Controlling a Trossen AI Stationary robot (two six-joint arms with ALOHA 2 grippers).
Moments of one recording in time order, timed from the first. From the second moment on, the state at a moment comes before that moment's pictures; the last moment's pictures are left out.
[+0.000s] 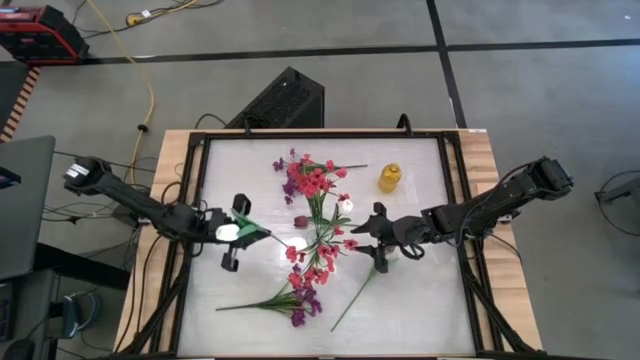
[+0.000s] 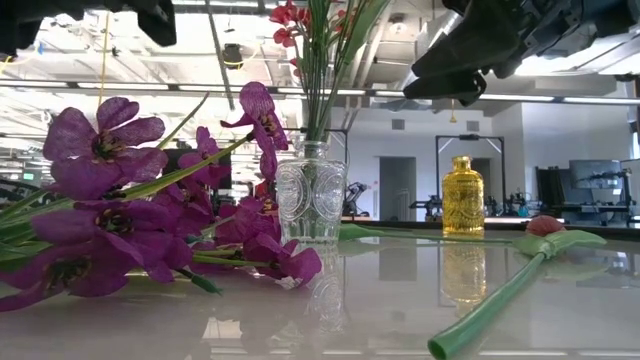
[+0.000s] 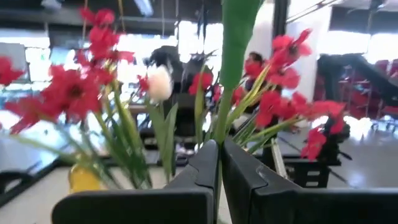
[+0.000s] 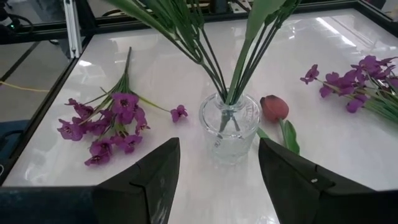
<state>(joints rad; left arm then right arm) -0.39 0.91 0.27 0.91 -0.32 0.05 0.30 1.27 0.65 0.17 0.29 0.25</state>
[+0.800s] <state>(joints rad) -0.18 1.20 0.28 1.28 -0.23 -0.01 0.30 1.27 0.65 0.21 0.29 0.25</state>
